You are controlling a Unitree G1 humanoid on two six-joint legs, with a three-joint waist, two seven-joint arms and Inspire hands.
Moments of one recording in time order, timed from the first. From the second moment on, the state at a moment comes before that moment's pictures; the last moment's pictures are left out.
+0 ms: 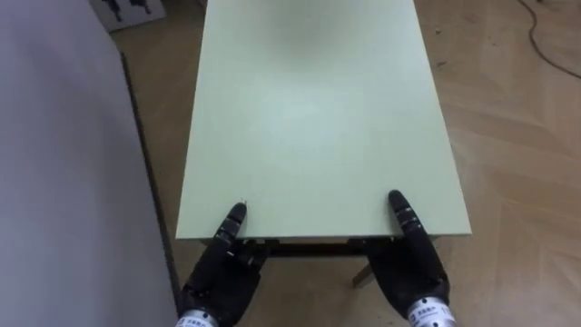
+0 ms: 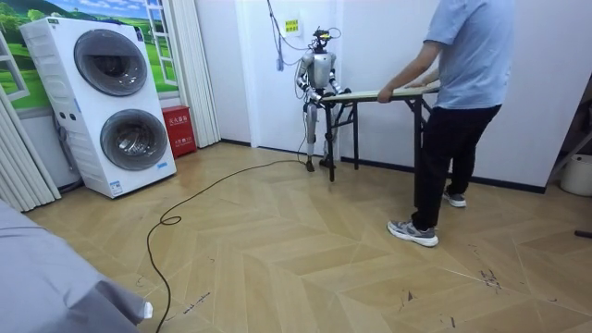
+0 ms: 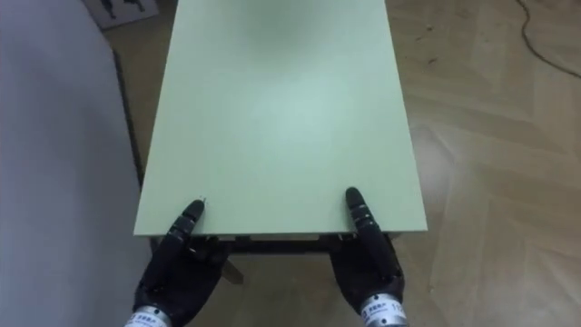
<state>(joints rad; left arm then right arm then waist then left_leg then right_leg) 0.35 0.25 -0.39 0.05 -1.39 -0.09 -0.04 0.26 -0.24 0.33 0.18 1.46 -0.17 0.16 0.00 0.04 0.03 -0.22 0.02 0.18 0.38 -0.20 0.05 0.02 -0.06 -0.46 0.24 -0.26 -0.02</state>
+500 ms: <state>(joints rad) 0.35 0.23 -0.35 0.05 -1.38 -0.08 -0.03 0.25 -0.22 0.34 0.18 1.44 -0.15 0.13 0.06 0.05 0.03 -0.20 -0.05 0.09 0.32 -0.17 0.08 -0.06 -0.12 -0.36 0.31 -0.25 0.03</state>
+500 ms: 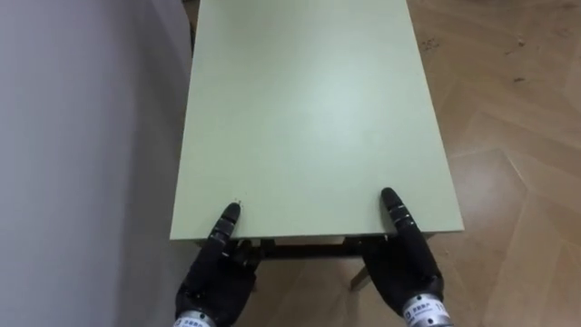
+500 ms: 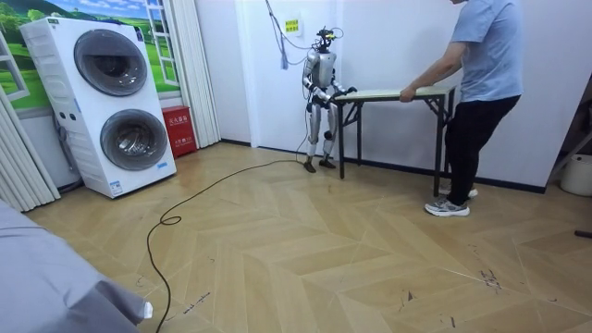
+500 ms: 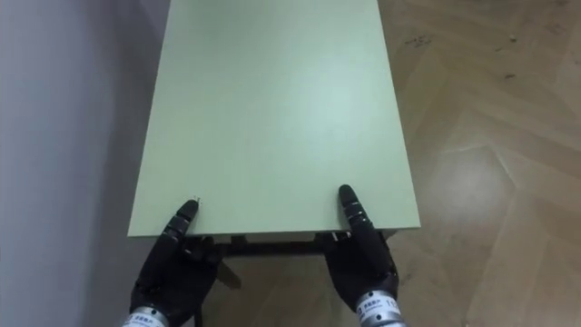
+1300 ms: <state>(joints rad) 0.34 0.22 -0.36 0.05 -1.36 -0.09 0.02 0.24 -0.23 0.36 0.18 1.45 -0.17 0.10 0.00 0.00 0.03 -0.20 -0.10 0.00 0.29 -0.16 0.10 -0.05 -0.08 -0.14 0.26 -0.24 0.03</state>
